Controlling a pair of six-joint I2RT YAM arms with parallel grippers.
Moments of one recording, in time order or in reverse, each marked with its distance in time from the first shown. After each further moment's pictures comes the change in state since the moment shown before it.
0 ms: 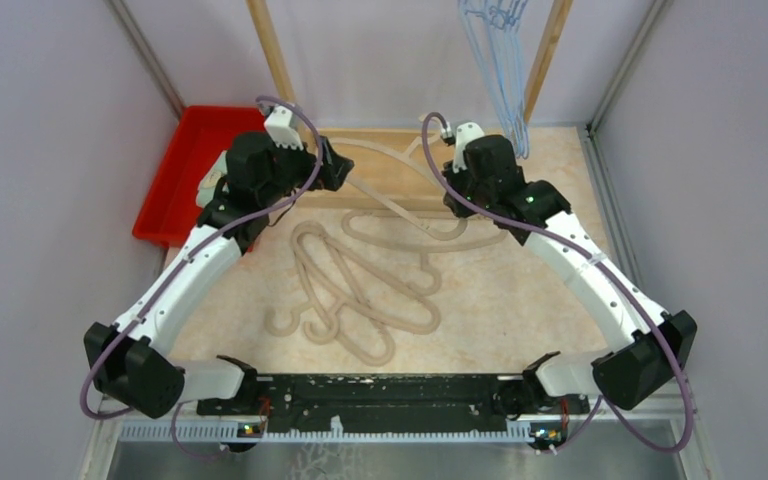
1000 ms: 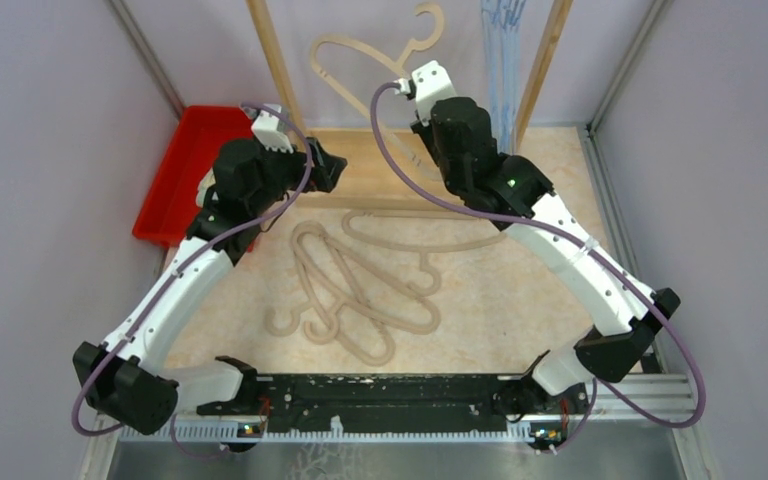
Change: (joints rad) left arm 0.001 -0.091 -0.055 0.023 -0.029 -0.010; right arm 0.242 0.165 0.416 0.080 0.517 -0.295
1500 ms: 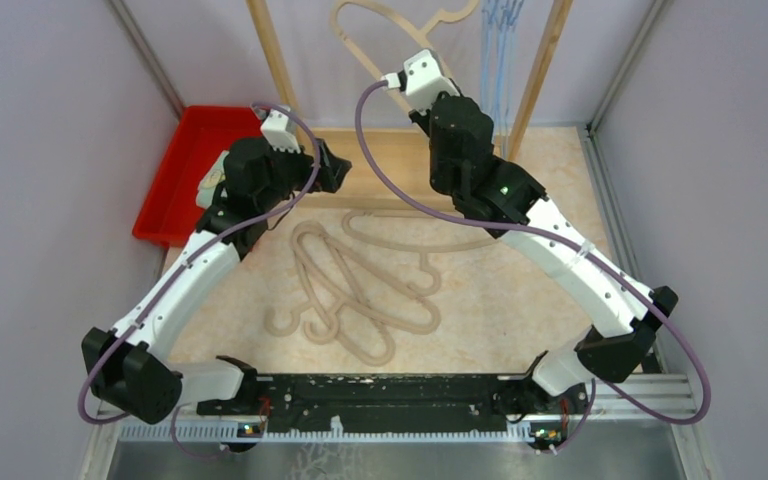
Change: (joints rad) left arm 0.000 0.055 -0.008 0.023 0.007 0.010; right arm 0.090 -0.001 0.003 0.220 0.297 -0.306
